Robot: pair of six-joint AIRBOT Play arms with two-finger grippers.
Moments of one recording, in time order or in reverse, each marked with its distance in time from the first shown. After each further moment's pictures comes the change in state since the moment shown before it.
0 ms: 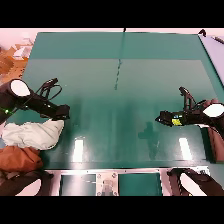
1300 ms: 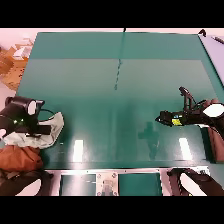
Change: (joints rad) left arm 0.000 0.001 -0.160 0.665 -0.087 -0.258; right arm 0.000 0.000 0.000 0.000 0.000 0.000
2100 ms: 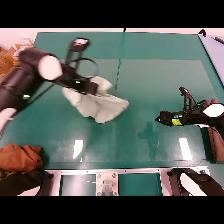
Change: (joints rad) left arm -0.479 -0.163 0.644 -0.329 0.266 0.071; right arm 0.000 0.000 0.000 0.000 0.000 0.000
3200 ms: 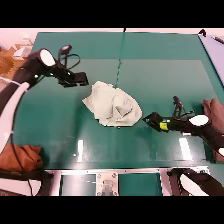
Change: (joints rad) left arm 0.351 -0.323 0.075 -0.307 0.061 0.132; right arm 0.123 -0.059 -0.198 0.344 -0.300 0.000
